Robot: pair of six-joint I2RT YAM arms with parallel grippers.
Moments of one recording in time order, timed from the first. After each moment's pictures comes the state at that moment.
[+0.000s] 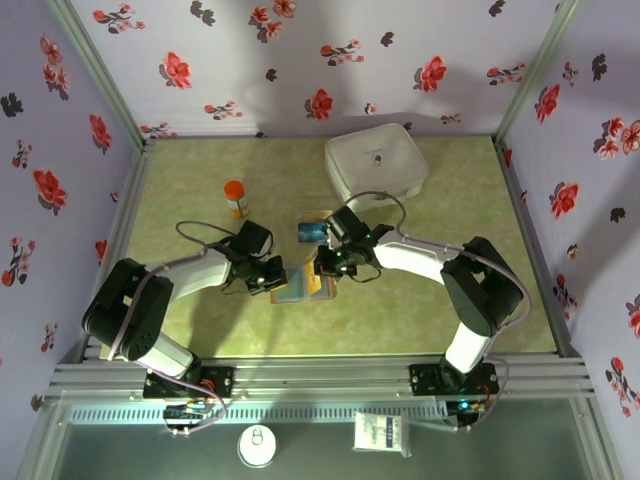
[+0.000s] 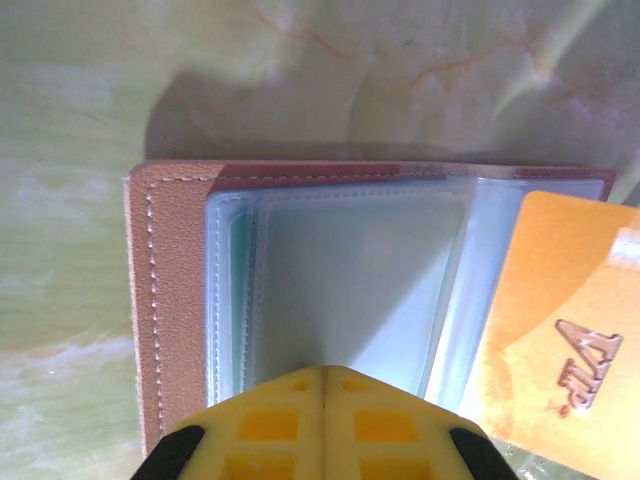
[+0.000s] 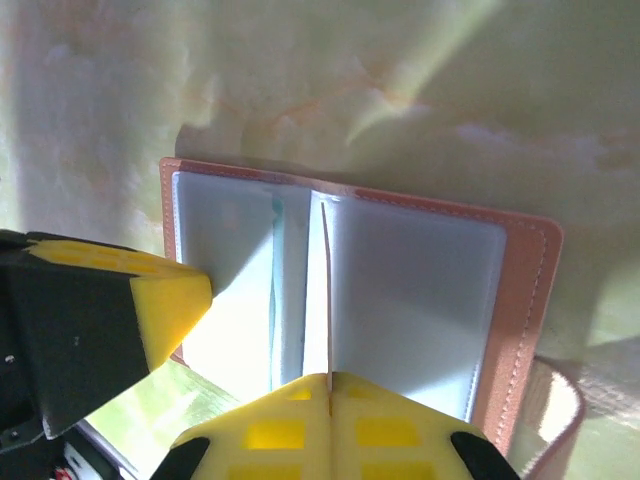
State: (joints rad) left arm -0.57 1.53 0.73 -0.34 0.34 -0.81; right arm 0.76 1.72 1.05 -0.39 -0.37 0.68
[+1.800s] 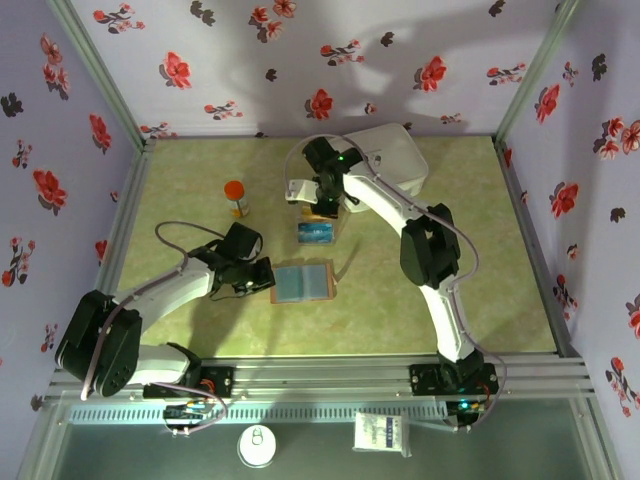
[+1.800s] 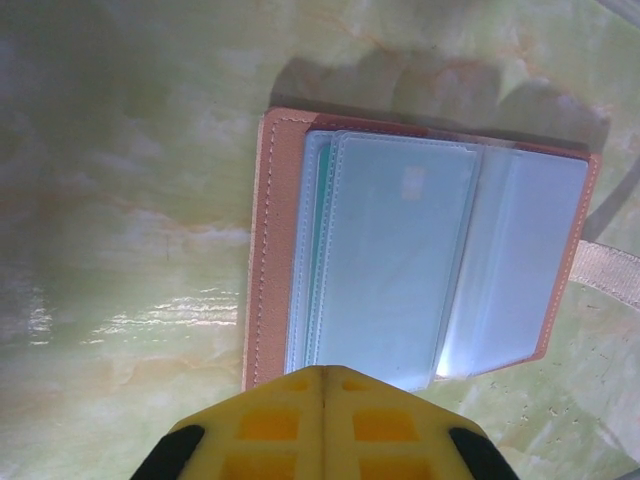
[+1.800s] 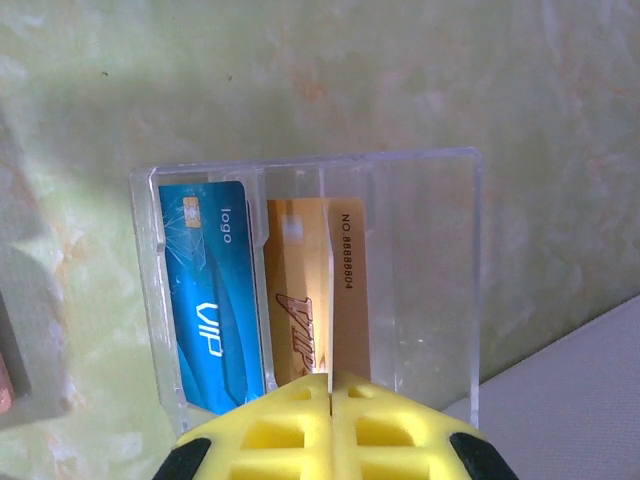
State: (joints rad) left arm -0.57 1.32 0.70 -0.51 0.24 -0.81; right arm 0.64 2.24 2.06 -1.04 -0.10 -0.90
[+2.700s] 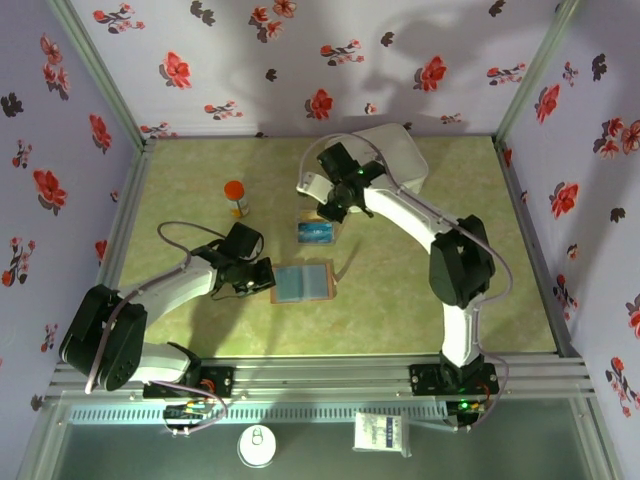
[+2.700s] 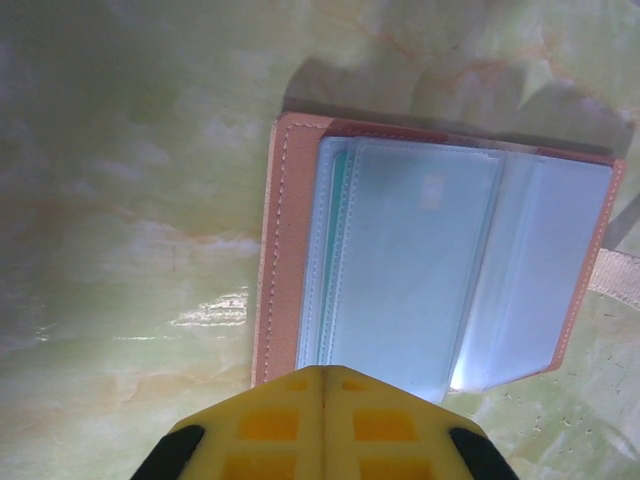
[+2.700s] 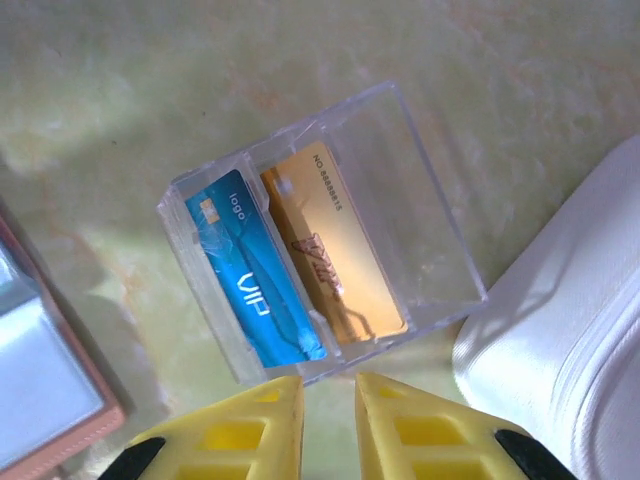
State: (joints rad) left arm -0.56 1.36 0.70 -0.49 0.24 -0.81; right arm 0.64 1.93 1.67 -0.78 -0.08 -0.50
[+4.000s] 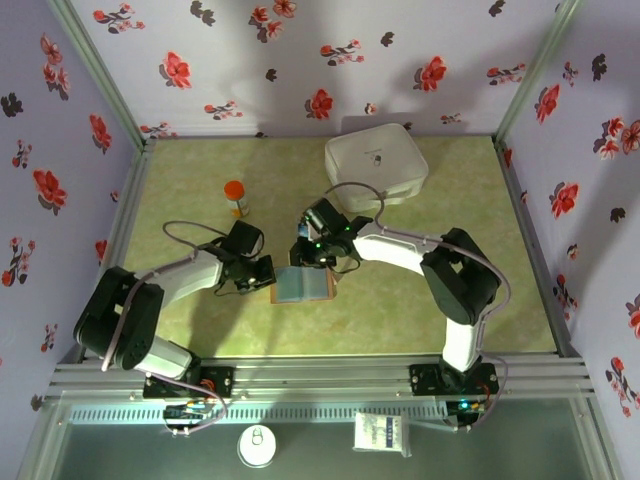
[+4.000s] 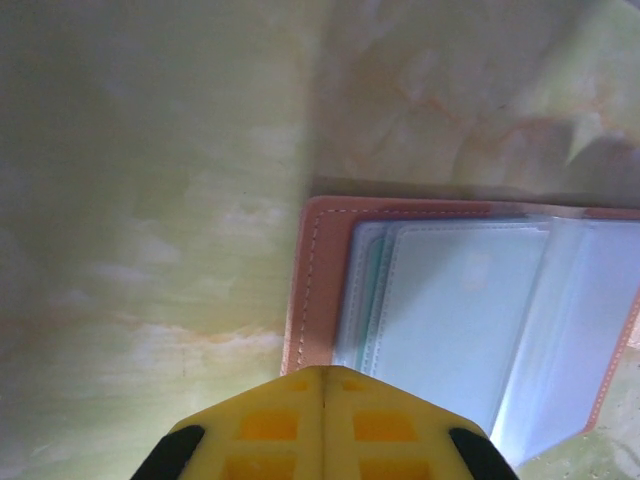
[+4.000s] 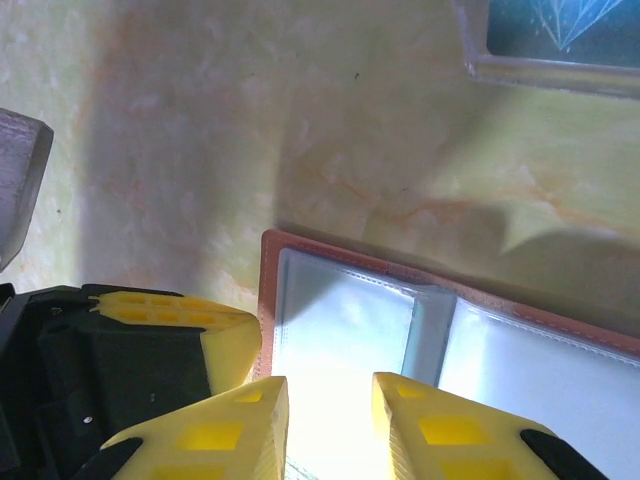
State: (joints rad) left arm -0.52 1.48 0.70 -0.39 0.26 -0.77; right arm 0.82 1.85 1.23 -0.36 -0.36 0.75
